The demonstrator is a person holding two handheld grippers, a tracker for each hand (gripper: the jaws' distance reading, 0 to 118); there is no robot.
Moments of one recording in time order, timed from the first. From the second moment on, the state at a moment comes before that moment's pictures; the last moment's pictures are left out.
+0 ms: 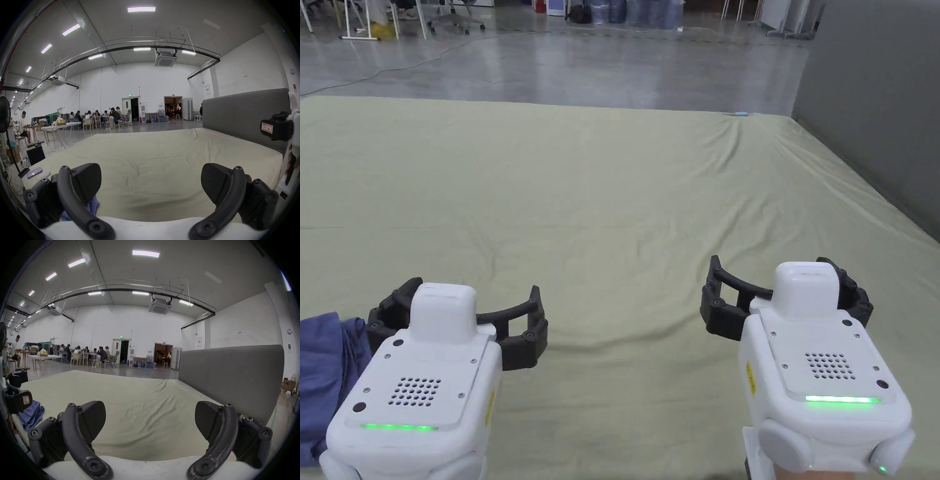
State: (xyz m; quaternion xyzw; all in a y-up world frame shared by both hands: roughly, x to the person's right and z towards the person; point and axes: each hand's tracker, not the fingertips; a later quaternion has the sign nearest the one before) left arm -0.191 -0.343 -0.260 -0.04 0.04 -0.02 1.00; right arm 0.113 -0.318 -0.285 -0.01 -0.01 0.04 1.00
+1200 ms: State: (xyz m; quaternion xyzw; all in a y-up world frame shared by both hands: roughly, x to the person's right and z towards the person) left arm -0.188 -0.343 -0.258 -0.04 0.04 -0.03 1.00; right arm 0.114 -0.326 -0.282 -0.02 -0.02 0.05 1.00
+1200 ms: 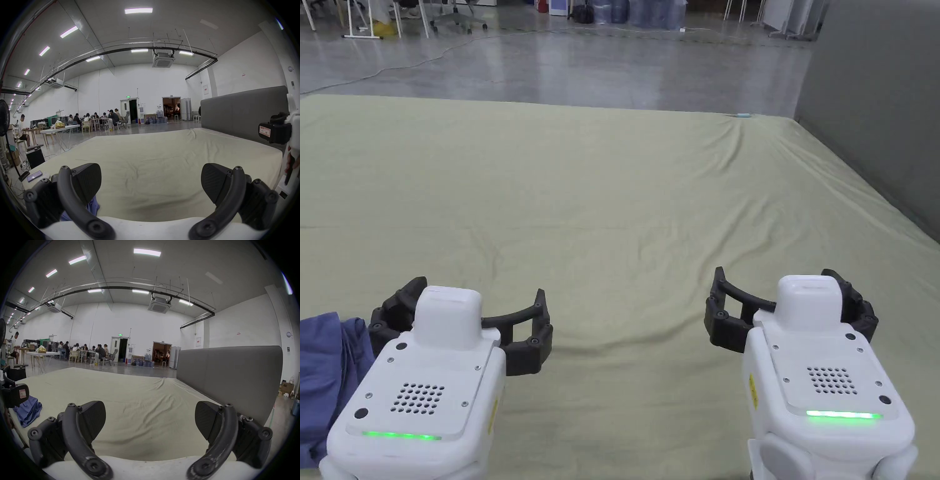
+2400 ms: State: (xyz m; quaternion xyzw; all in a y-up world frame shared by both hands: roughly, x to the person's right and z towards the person) left arm -0.185 -0.343 -0.262 -0.04 0.03 -0.04 1.00; right arm 0.104 -0.304 -0.285 -0.10 -0.02 -0.05 0.99
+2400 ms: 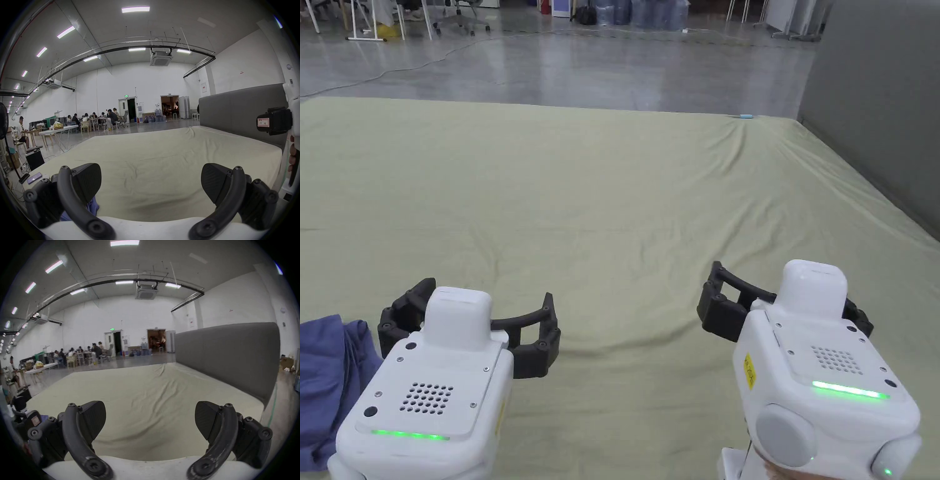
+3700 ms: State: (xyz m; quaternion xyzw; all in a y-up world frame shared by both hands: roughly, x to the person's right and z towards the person) left arm -0.185 -0.347 -0.261 -0.06 0.04 -0.04 1.00; right arm 0.101 -0.318 -0.294 -0.14 -0.04 -0.03 0.99
